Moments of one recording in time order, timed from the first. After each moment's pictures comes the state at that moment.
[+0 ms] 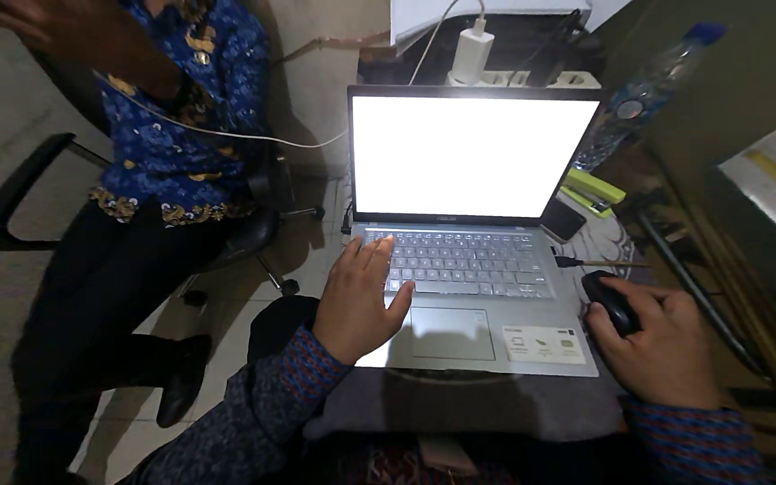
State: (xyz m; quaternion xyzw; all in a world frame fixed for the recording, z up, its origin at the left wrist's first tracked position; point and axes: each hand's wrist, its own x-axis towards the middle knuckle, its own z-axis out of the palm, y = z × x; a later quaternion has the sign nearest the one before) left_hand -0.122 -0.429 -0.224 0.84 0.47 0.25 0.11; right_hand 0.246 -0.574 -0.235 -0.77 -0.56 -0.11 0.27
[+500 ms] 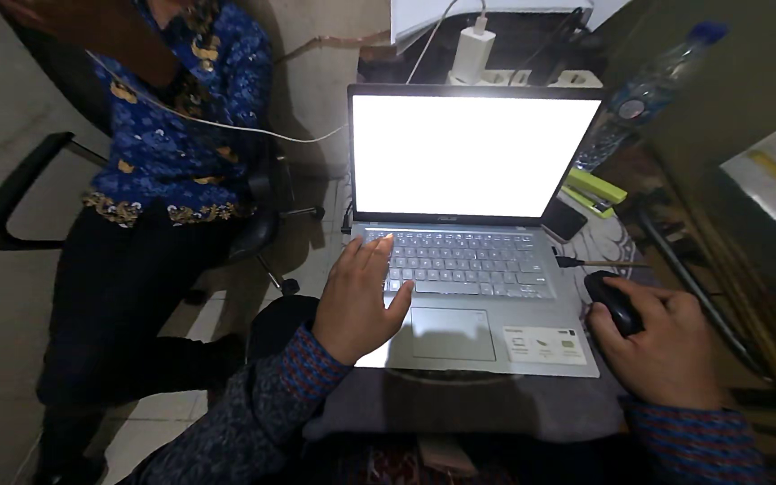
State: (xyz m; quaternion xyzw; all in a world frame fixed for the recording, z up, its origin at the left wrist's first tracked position) left_hand -0.123 -0.428 -0.225 0.83 0.47 0.26 0.12; right_hand 0.247 -0.574 -0.234 -0.78 -0.56 -0.11 0.26
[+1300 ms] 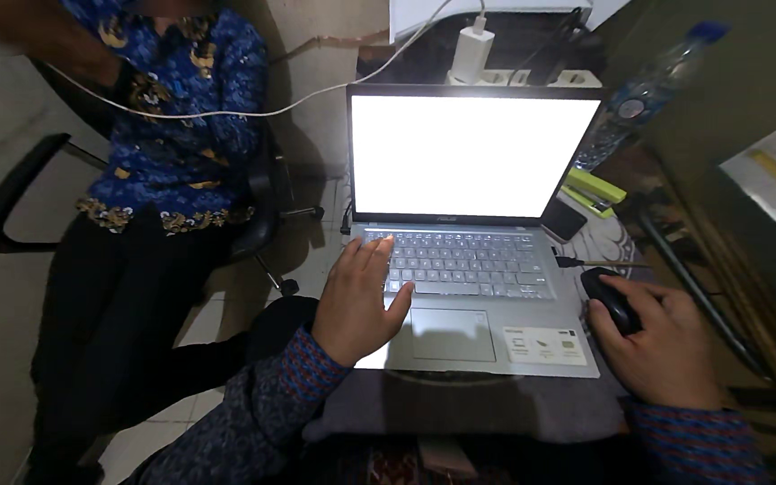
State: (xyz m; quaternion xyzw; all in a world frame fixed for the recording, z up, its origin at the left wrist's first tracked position) left_hand -0.123 -0.429 -0.225 0.84 0.47 0.25 0.11; right_hand 0.248 -0.572 -0.235 -0.77 -0.56 -0.09 0.27
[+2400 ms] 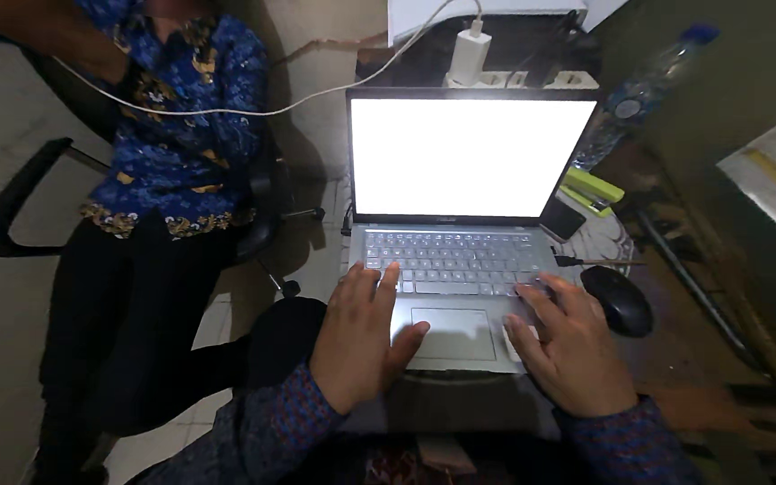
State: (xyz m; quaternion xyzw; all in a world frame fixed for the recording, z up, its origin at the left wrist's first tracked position) left_hand -0.134 -0.468 -0.215 0.86 0.46 0.19 0.10; right_hand 0.160 -0.555 -0.232 -0.69 -0.67 -0.06 0.26
